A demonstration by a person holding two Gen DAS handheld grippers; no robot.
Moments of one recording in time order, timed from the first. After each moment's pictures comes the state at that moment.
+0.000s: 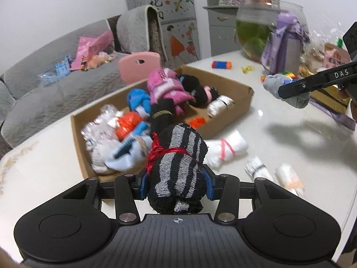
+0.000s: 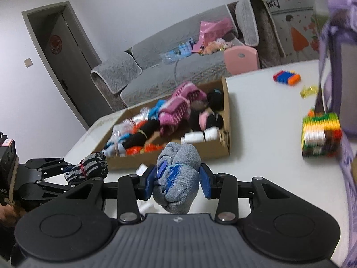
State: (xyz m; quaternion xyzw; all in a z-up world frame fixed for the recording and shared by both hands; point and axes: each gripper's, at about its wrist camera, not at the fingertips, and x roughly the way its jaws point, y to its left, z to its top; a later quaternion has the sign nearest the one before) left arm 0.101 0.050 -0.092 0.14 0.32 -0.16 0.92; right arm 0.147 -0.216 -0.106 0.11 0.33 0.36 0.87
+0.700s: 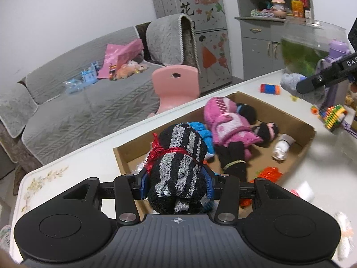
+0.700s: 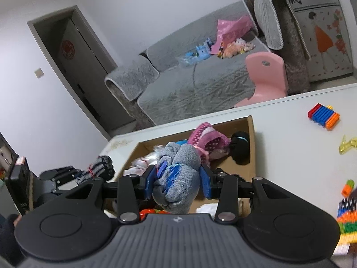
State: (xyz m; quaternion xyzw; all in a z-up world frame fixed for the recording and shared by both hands) left arm 0.187 0.092 -0.062 0.14 0.30 -0.10 0.94; right arm 0.256 -0.174 -0.077 0.13 0.36 0.41 0.83
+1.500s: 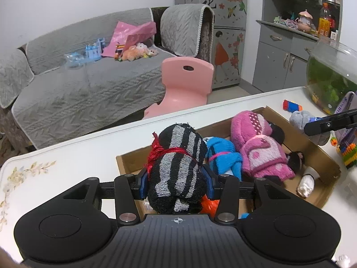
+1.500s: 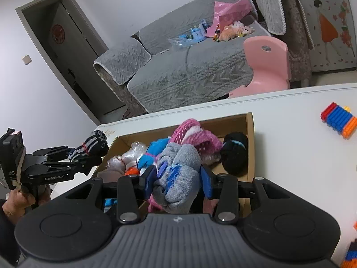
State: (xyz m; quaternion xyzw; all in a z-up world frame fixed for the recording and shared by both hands) left arm 0.270 0.127 -0.063 0.05 0.35 -0.10 0.93; right arm 0.301 -0.147 -0.094 0.11 0.39 0.40 0.82
